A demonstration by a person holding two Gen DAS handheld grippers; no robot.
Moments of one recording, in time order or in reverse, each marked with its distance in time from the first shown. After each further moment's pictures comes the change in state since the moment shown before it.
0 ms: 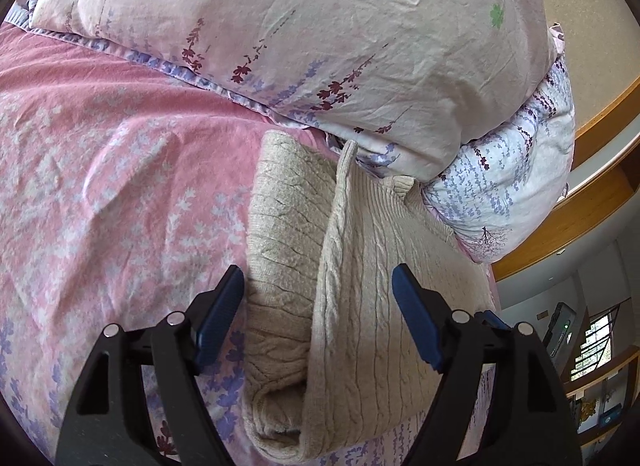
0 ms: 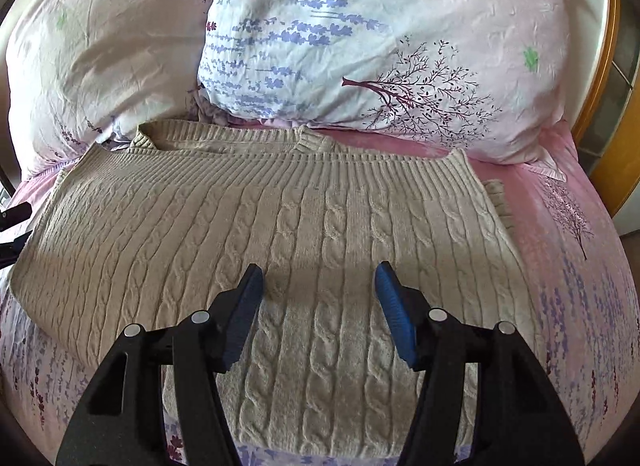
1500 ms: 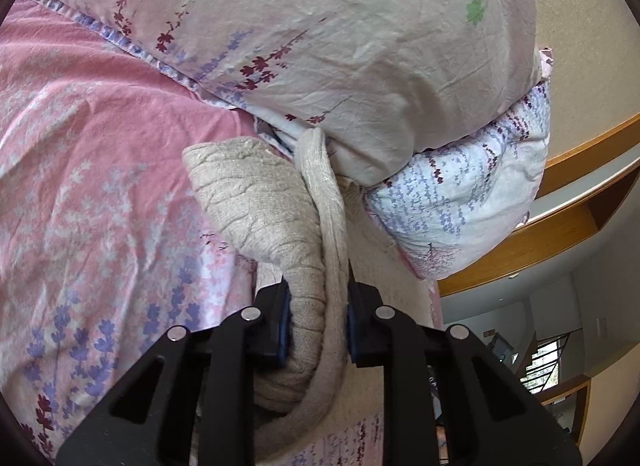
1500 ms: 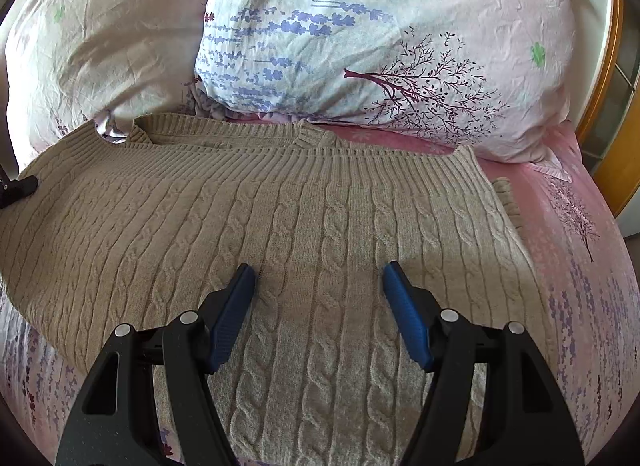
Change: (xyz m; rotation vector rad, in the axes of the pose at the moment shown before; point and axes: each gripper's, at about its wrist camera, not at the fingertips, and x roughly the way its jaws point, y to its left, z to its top) left arm 0.015 -0.037 0.007 -0.137 0.019 -0.199; right arm 0.010 0.001 0.001 -0.005 0.011 0.007
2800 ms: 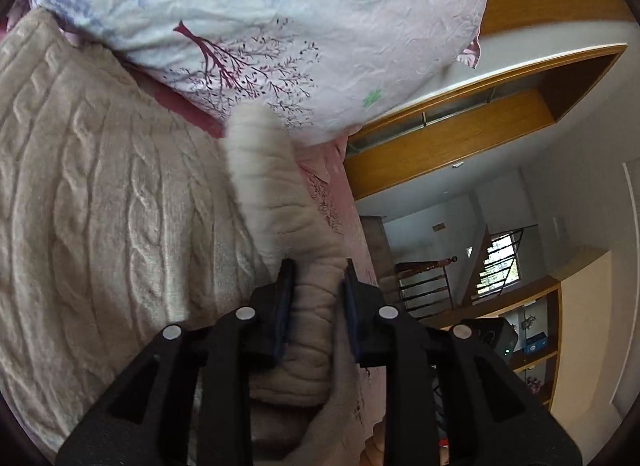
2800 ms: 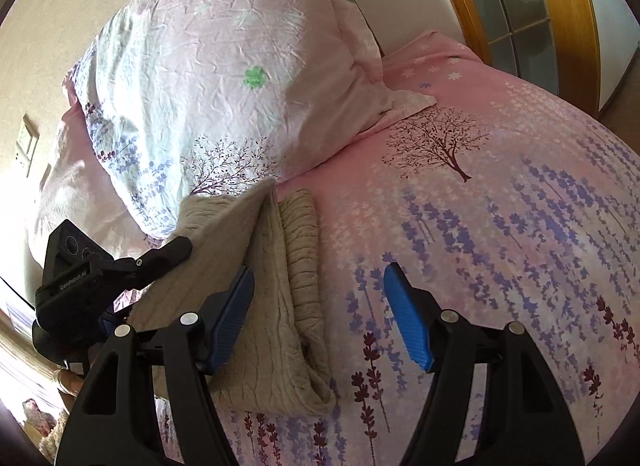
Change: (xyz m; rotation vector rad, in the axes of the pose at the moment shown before) left arm 0.240 -0.205 -0.131 0.179 0.380 -0.255; right arm -0.069 -0.207 -0.047 0.559 -0.150 0.221
